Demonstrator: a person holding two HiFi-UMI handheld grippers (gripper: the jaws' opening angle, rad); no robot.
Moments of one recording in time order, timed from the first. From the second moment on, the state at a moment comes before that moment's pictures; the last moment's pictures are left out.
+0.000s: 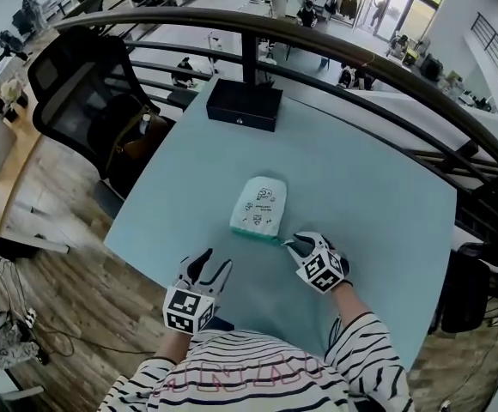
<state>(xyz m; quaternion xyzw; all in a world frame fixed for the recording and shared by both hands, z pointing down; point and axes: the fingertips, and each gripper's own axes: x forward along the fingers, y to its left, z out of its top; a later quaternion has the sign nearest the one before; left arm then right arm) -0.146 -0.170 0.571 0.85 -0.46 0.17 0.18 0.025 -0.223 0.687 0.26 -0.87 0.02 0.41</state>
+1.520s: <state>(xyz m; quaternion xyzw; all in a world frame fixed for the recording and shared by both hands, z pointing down) -0.048 -0.148 0.587 0.92 -0.30 0.23 0.09 -0.033 -0.158 0.598 0.16 -0.93 0.21 0.24</state>
